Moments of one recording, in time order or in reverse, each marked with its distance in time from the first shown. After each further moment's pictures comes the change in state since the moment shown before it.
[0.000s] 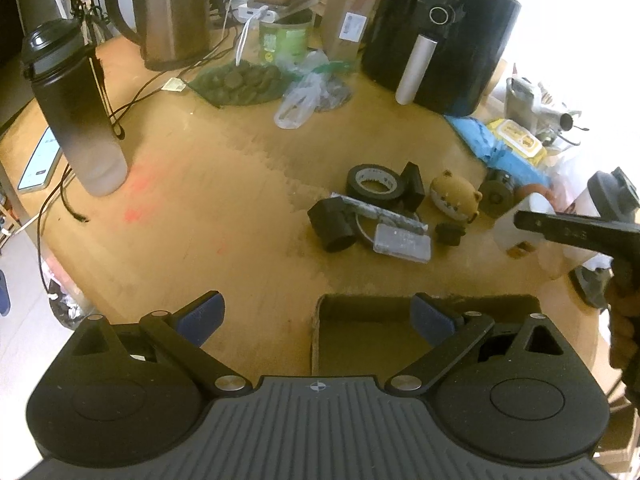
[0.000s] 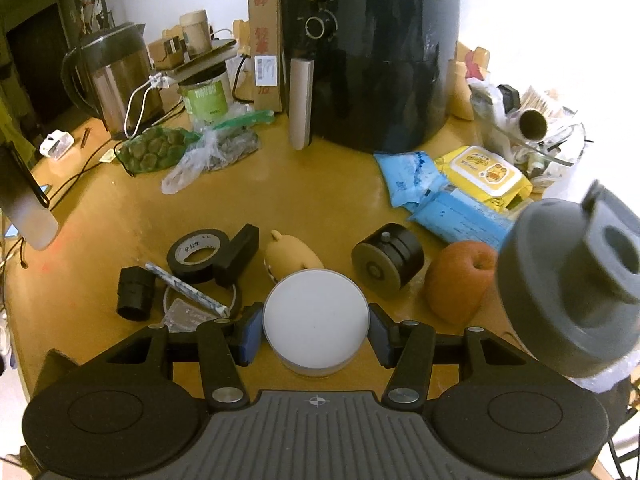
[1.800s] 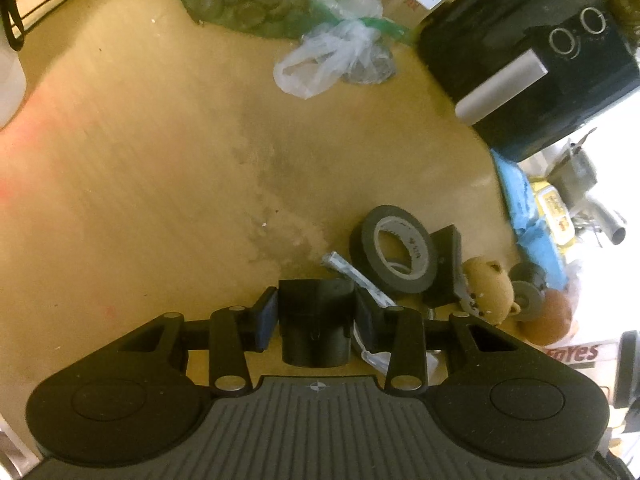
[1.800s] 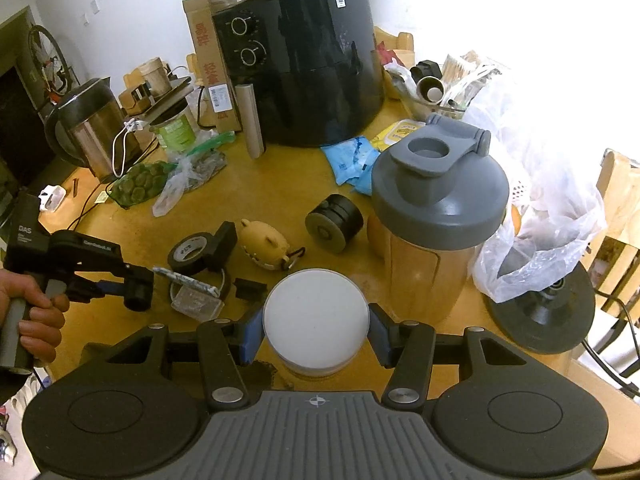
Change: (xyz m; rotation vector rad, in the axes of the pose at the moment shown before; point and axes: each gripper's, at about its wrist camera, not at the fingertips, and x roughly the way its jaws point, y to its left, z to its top) left arm 0.147 0.037 0.074 -0.336 0.187 -0.189; right arm -0.079 -0.034 -0.041 0.204 -0.022 -0.011
